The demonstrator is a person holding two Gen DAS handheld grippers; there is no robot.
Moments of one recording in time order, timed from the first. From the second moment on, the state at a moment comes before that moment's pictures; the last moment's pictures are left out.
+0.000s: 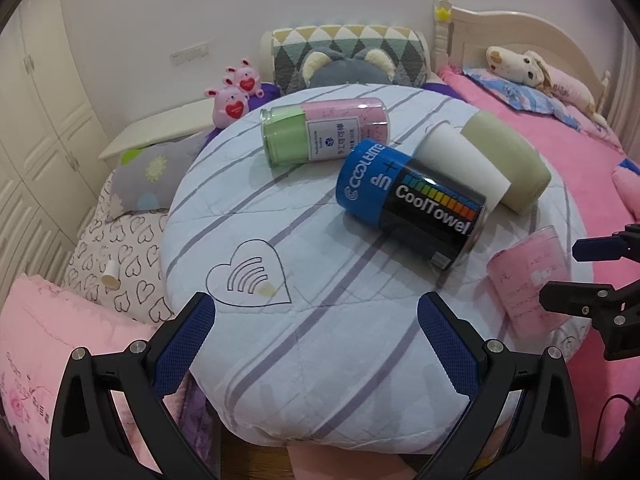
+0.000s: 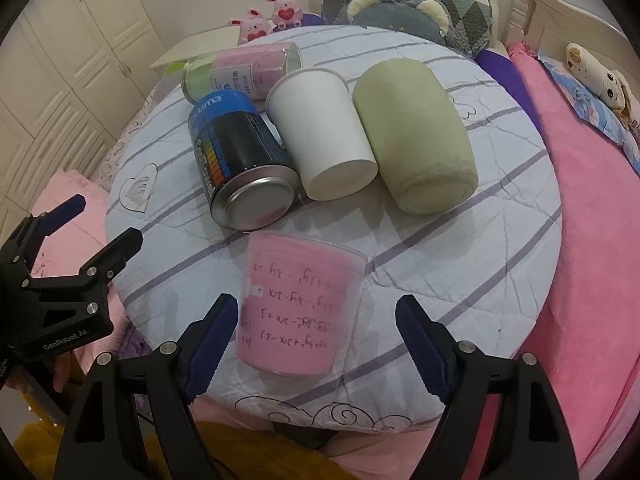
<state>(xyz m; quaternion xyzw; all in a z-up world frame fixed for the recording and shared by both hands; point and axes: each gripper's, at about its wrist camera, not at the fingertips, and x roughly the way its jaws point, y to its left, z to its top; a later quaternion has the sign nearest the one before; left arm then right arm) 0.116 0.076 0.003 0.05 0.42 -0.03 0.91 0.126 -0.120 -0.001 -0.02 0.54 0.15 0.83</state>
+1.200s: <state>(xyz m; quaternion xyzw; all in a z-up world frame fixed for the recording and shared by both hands) 0.122 -0.057 0.019 0.05 0.45 -0.01 0.89 0.150 -0.242 -0.020 0.03 0.52 0.19 0.84</state>
